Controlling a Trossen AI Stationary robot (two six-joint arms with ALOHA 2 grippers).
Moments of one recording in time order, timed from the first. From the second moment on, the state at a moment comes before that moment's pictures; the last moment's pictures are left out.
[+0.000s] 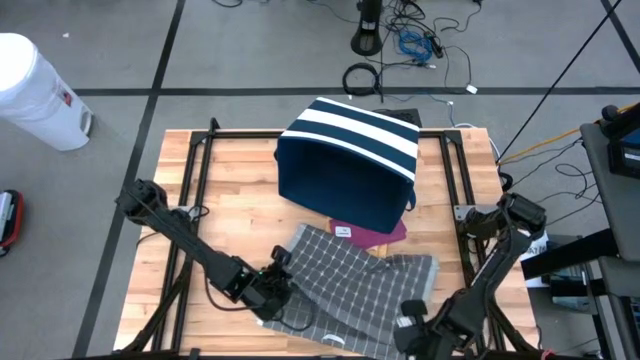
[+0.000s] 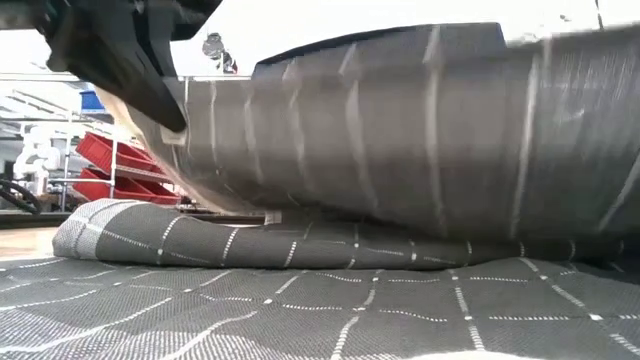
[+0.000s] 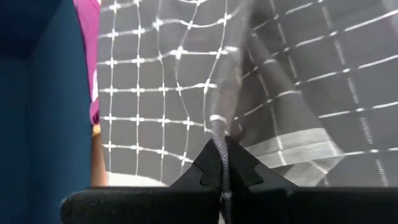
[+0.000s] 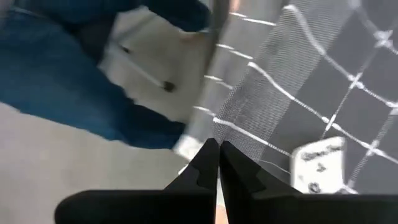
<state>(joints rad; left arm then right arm) -0.64 1.68 1.12 -0.58 -0.52 0.06 0.96 1.78 1.31 -0.67 0.05 0.88</state>
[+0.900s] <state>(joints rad) -0.65 1.68 1.12 -0.60 -0.40 0.03 0.96 1.92 1.31 -0.45 -0.12 0.94</state>
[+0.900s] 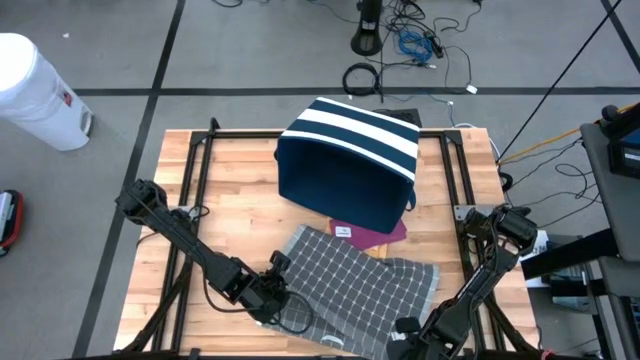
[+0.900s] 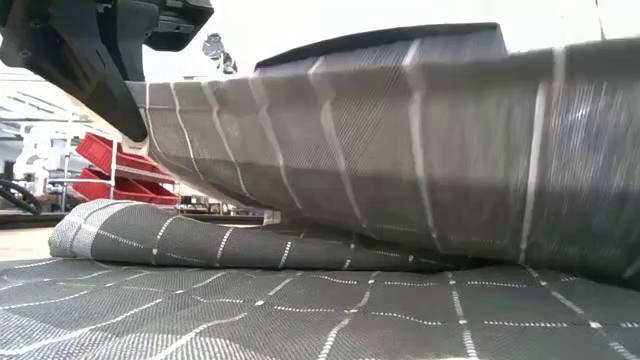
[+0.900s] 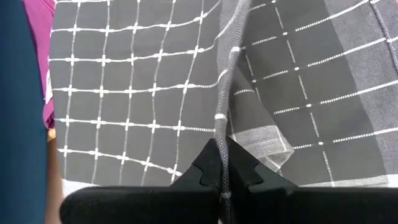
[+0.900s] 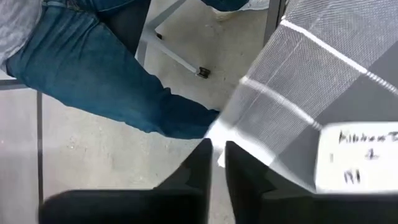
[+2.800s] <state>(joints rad) -0.58 1.79 1.12 -0.49 -0.05 0.09 0.97 1.99 1.31 -0.47 0.08 0.82</state>
